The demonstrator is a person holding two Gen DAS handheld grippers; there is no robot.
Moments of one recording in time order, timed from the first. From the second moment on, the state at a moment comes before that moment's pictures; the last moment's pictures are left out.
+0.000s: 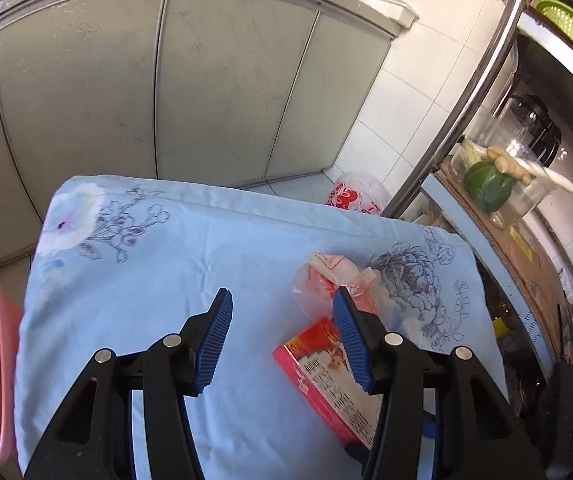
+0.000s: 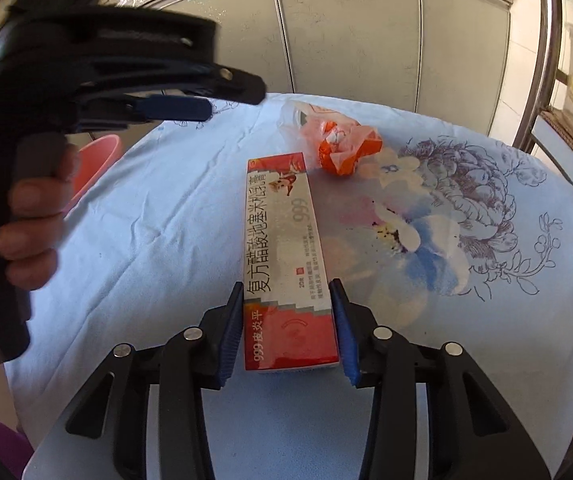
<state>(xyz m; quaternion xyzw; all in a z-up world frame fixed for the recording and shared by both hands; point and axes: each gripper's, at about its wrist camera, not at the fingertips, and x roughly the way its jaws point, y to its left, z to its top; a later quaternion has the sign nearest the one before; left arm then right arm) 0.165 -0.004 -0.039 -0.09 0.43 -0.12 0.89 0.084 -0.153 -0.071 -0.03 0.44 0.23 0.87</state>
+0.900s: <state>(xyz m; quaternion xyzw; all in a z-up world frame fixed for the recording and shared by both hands) 0.169 -0.035 -0.047 -0.08 0.39 -0.13 0.91 0.078 -0.166 -0.065 0.00 0.44 0.25 0.86</state>
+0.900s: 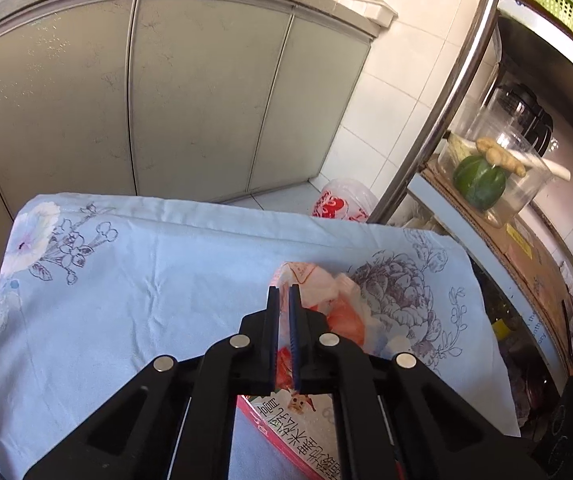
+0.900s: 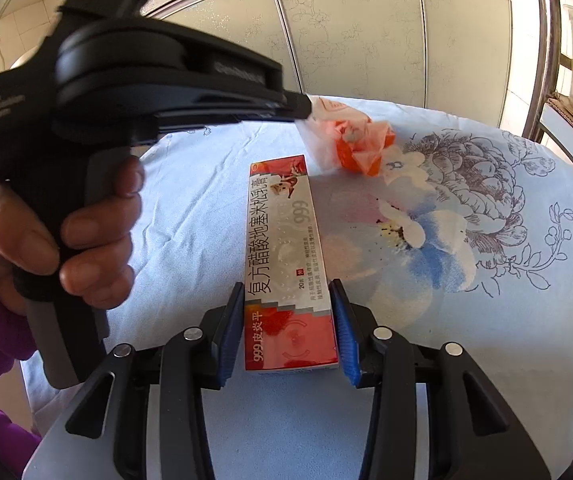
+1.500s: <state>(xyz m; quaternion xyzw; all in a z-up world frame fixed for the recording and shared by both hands) 0.121 -0.009 -0.002 -0.08 0.34 -0.10 0.93 0.081 -0.173 -0.063 0.02 0.45 0.26 0.86</state>
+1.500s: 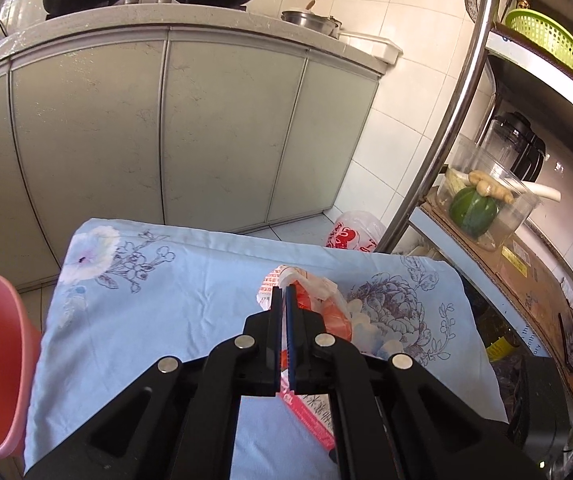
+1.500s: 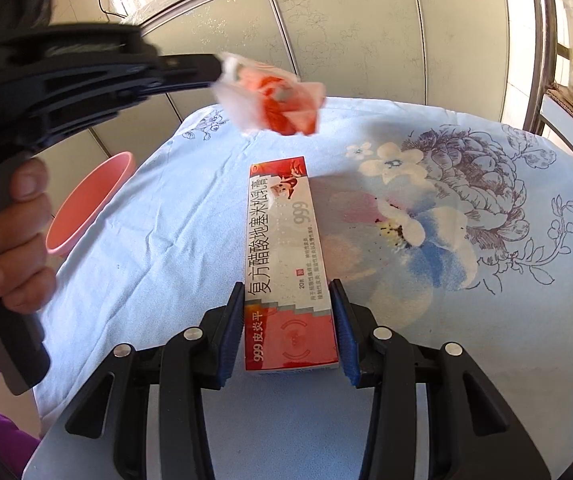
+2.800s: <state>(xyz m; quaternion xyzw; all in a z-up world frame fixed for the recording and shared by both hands) 0.012 0.133 0.025 -0.14 0.30 0.02 0.94 0.086 -0.170 -0.046 0.06 0.41 0.26 0.87</state>
